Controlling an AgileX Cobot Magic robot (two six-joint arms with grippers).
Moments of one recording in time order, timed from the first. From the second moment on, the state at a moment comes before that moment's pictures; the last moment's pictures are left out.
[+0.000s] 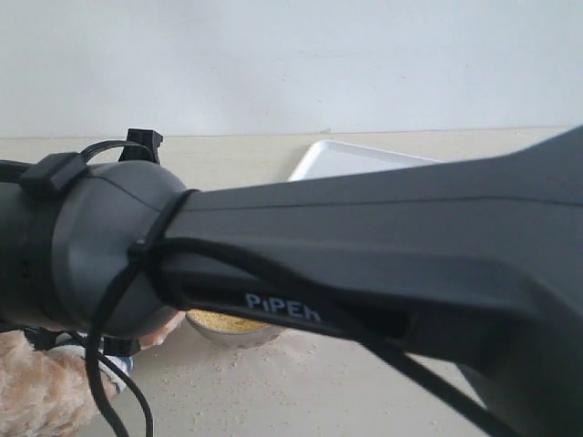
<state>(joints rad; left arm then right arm) 0.48 1.48 -0.40 -1.15 1.05 1.17 1.29 2.16 -1.83 -0.84 1.22 0.07</state>
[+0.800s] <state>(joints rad) 0.48 1.48 -0.40 -1.15 1.05 1.17 1.31 2.15 -1.82 -0.88 1.22 0.12</state>
